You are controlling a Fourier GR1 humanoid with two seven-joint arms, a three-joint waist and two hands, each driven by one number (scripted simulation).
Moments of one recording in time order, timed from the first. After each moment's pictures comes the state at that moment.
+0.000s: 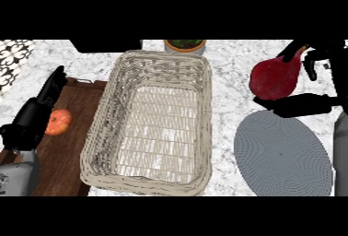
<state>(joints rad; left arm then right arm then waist) -0.19 0.27 0.14 -1.55 -0.16 -0.12 -0.02 -0.52 -0.22 -0.16 -1.80 0.59 0.28 0.22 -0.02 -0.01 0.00</state>
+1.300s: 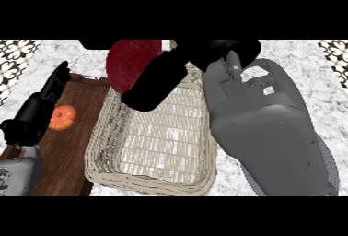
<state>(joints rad) -0.22 0.26 0.14 -1.55 -0.16 -0.15 0.00 -1.16 0.00 0.16 -1.55 0.42 0.34 0.98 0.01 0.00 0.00</state>
